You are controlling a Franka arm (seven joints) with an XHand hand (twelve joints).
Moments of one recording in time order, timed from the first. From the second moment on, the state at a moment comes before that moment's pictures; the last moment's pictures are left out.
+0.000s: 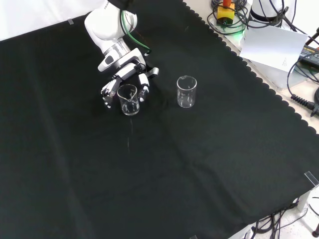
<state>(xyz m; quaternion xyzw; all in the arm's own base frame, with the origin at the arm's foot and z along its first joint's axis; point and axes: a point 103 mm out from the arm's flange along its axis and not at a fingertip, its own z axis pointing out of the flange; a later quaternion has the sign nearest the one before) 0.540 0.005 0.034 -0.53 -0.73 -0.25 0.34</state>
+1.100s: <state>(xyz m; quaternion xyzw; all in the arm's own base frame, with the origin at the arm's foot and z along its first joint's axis) 0.548 -0.002 0.073 -0.58 -0.73 -0.26 0.26</state>
